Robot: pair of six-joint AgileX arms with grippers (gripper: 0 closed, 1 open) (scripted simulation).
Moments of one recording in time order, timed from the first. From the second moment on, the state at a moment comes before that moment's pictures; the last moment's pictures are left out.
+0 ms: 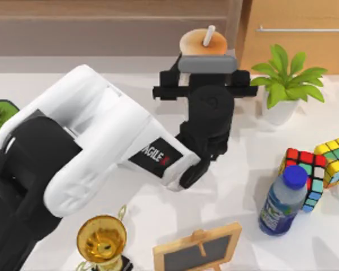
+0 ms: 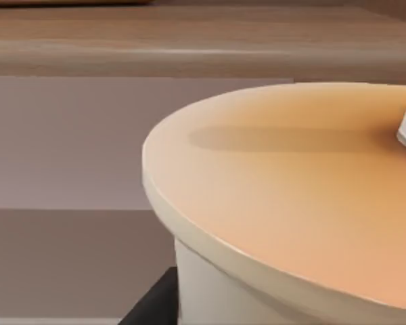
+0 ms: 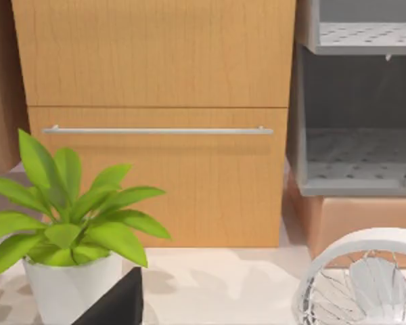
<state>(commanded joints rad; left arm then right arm) -0.80 2.46 1.36 1.11 -0.75 0.00 0.00 0.00 0.00 0.00 0.00 0.00</state>
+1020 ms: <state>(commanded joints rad) -0.71 2.40 1.32 1.16 -0.84 0.02 0.00 0.00 0.00 0.00 0.00 0.00</state>
